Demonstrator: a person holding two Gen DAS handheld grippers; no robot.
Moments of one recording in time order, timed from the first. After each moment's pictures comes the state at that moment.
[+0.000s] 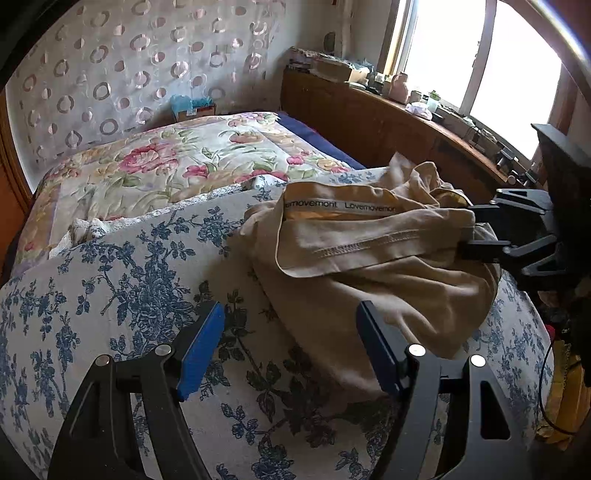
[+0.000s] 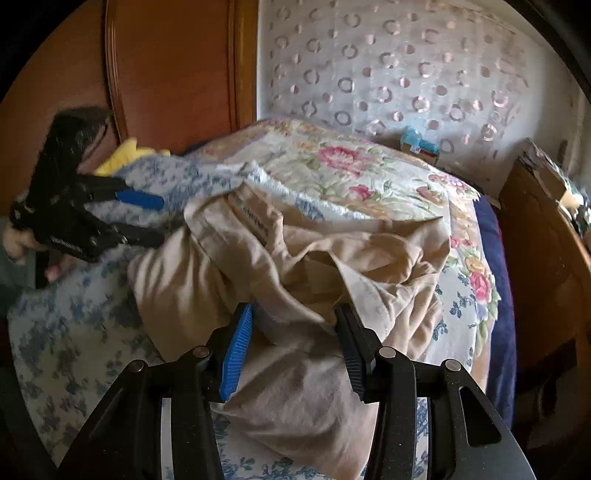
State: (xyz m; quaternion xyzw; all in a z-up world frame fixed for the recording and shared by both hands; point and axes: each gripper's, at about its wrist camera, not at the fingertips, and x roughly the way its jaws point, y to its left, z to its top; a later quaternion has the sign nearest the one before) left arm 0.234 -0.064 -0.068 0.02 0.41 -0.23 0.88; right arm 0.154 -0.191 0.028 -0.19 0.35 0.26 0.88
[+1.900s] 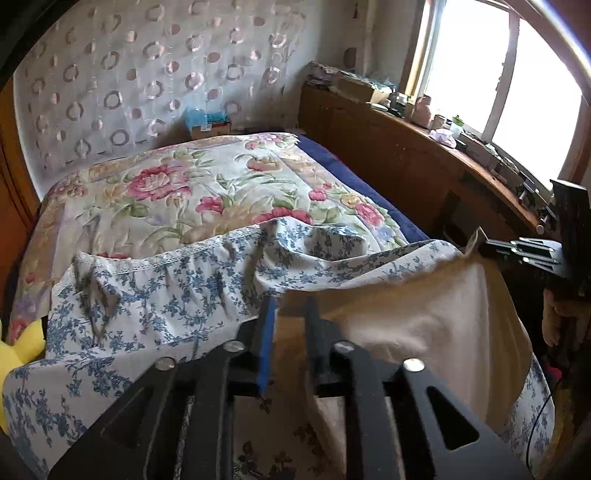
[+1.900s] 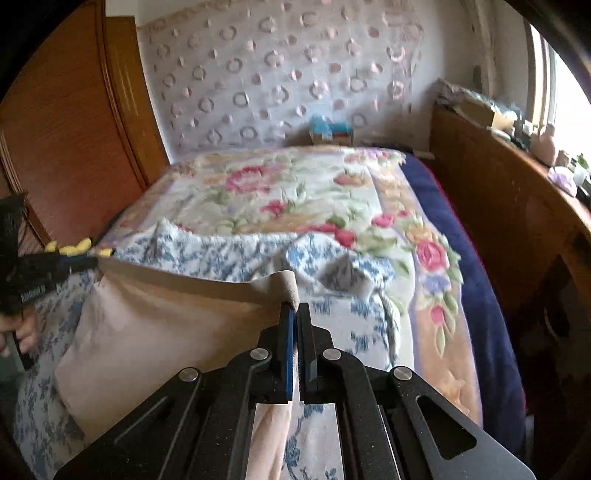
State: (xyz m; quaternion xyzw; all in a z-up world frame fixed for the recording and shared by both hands) left arm 0.341 -0.066 -0.041 0.01 0.39 -0.20 0.90; right arm 0.278 -0.300 0.050 -0.02 0.36 0.12 0.93
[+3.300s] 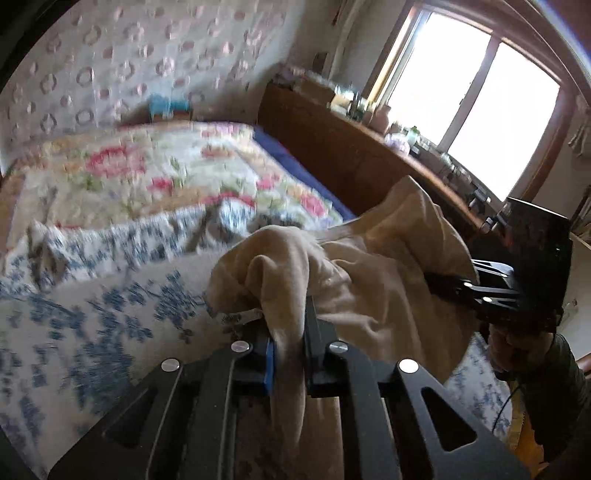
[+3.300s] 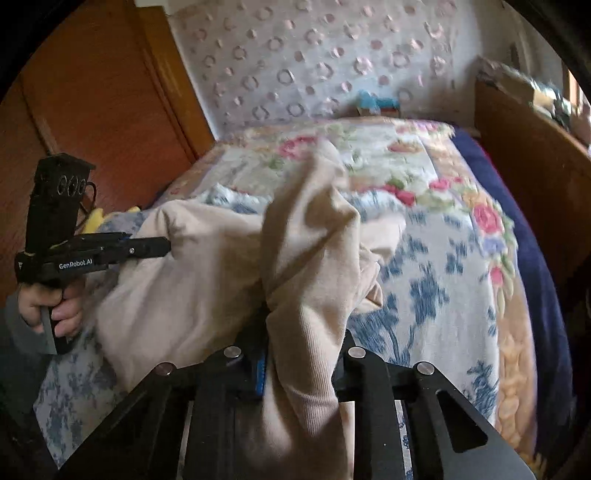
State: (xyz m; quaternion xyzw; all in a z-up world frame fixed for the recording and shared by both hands) left arm 0.281 -0.067 -0.041 -0.07 0.38 -0.29 0.88; right arm 0.251 -0.279 0.031 0.00 0.35 0.22 0.91
